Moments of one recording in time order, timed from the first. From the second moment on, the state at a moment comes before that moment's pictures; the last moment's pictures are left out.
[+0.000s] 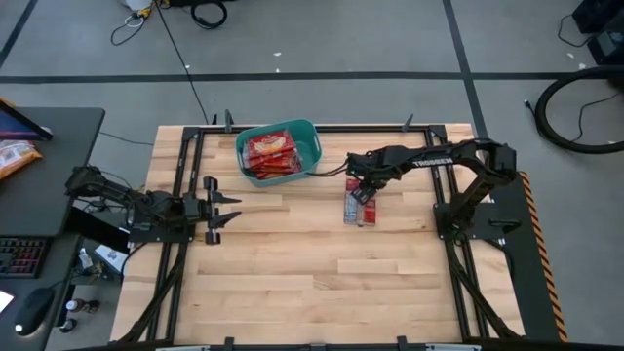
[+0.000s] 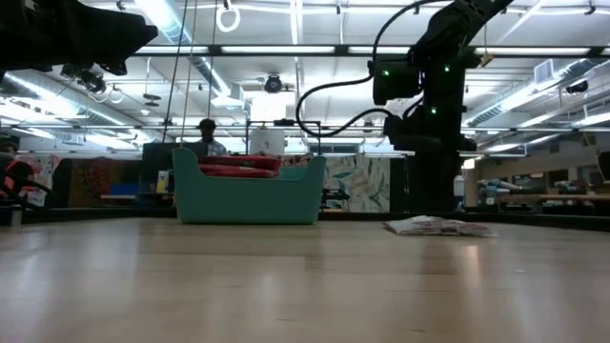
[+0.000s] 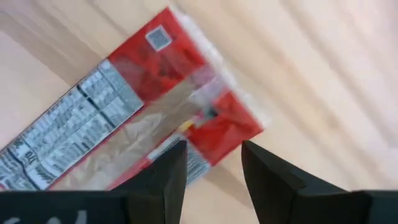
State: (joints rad) left arm -0.34 0.29 0.01 0.54 -0.42 0.28; right arm -0.30 1.62 1.01 -0.83 0.20 0.52
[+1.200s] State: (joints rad) left arm -0.34 0.29 0.01 0.53 -0.42 0.27; right arm -0.21 1.62 0.98 -0.74 0.05 0.89
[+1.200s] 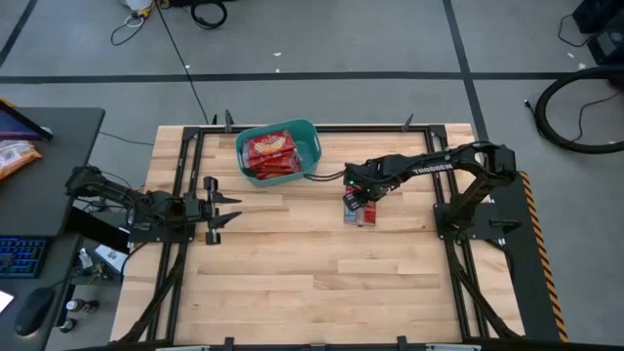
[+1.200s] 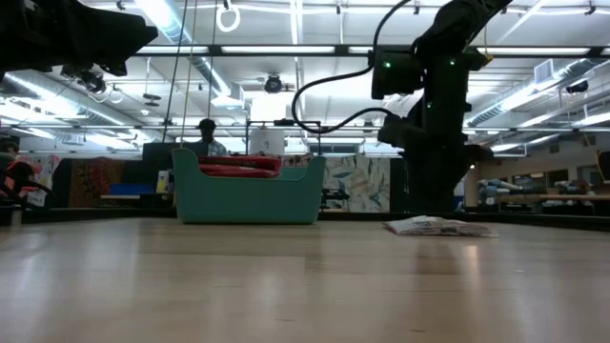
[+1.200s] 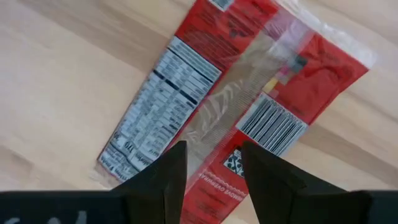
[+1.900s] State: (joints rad) left arm -0.34 0.29 0.01 0.53 -0.42 0.27; right arm -0.20 1.61 0.82 -0.53 0.14 0.85
